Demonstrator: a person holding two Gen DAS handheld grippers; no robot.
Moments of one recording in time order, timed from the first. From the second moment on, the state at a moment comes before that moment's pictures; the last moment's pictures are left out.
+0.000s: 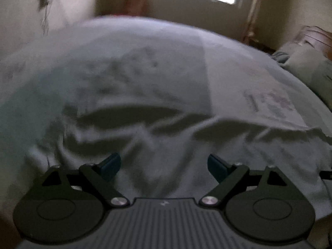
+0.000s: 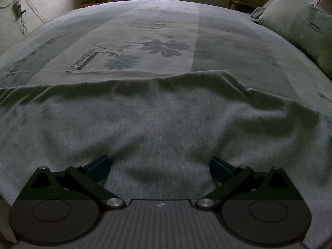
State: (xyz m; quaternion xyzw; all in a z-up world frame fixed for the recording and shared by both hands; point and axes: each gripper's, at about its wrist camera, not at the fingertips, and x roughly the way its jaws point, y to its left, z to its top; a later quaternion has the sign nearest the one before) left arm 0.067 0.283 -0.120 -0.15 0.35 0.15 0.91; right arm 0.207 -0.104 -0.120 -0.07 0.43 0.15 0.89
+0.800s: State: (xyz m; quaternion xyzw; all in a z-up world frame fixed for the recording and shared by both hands) left arm 0.074 0.301 -0.107 -0.12 0.35 0.13 0.92; right arm 0.206 -0.102 -0.120 -0.07 0.43 0.15 0.89
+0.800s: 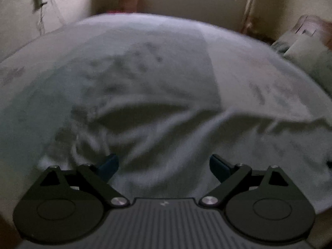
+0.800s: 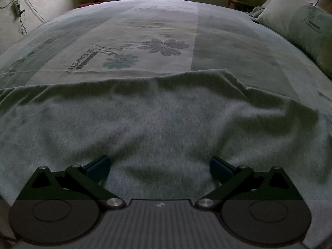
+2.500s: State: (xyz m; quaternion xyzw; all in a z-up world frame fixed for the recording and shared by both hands) left arm 0.078 0.168 -0.095 0.04 0.41 0.07 0.91; right arm 0.162 -0.170 -0.092 -0.06 0.39 0.21 0.90
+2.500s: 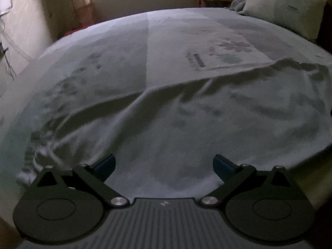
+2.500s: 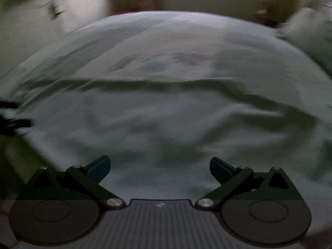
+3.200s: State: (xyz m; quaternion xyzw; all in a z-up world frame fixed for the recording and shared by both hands) left arm 0.205 -0.069 -0.089 -0.02 0.41 -0.17 0.89; right arm 0.153 -0.343 -0.126 -0.01 0.37 0.10 0.92
